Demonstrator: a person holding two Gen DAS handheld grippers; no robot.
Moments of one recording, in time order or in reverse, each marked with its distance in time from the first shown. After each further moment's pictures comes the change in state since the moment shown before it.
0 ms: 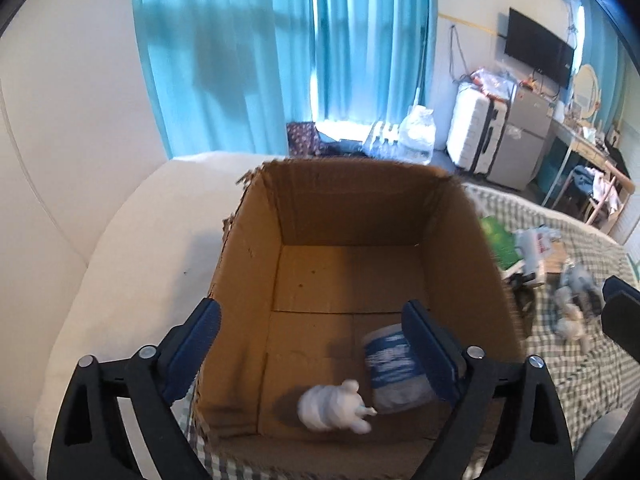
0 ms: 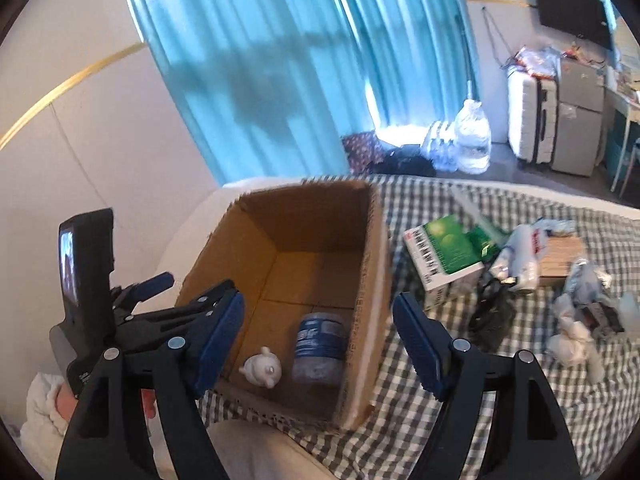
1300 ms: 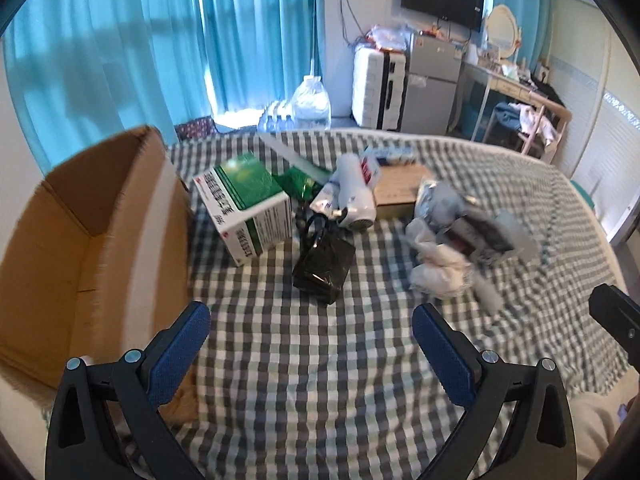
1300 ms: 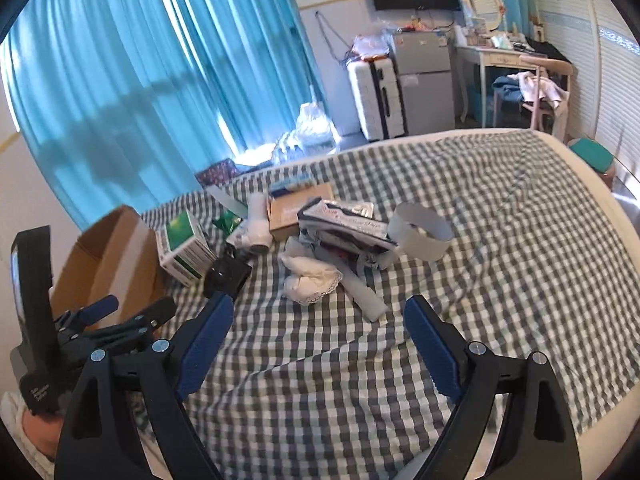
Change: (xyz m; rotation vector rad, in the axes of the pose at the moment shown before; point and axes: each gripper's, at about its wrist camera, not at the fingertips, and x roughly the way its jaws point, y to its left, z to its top) left arm 0.045 -0.256 -0.064 0.206 0.067 -0.190; right arm -0.104 -0.243 -0.092 0.271 -0.053 -0.347
